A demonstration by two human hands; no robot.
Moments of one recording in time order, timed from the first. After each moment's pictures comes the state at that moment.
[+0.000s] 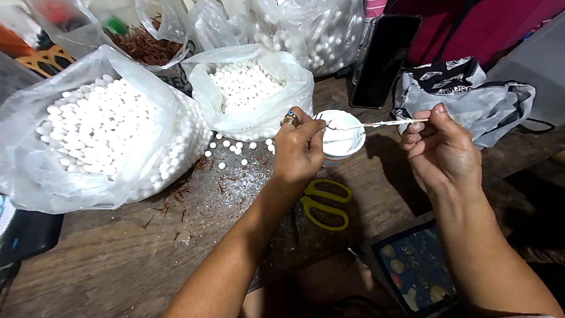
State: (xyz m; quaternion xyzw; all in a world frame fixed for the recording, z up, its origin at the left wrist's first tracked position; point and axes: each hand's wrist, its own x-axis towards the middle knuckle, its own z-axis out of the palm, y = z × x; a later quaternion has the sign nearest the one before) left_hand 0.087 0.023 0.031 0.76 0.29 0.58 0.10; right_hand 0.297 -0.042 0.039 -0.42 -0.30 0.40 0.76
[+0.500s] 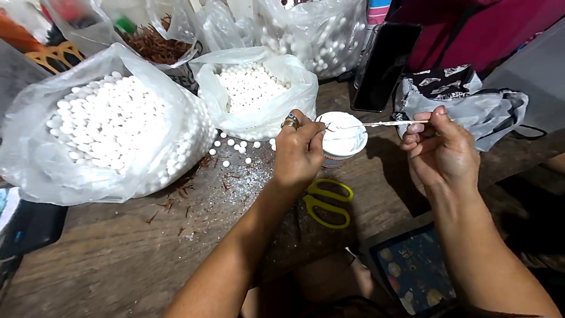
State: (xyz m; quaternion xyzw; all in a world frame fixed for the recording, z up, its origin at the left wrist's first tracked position) left_hand 0.080 0.019 0.031 0.75 0.30 0.58 0.10; right_hand 0.295 -0.041 0.040 -0.44 -0.32 0.36 0.76
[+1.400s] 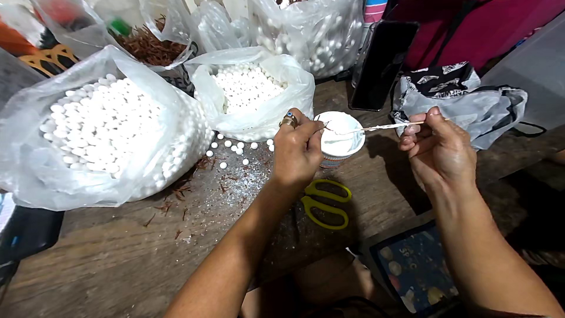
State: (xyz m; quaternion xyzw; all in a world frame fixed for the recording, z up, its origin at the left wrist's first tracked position) left_hand 0.083 0.022 0.032 0.75 0.30 0.57 0.11; right_hand 0.304 -0.039 0.034 -0.46 -0.33 0.36 0.74
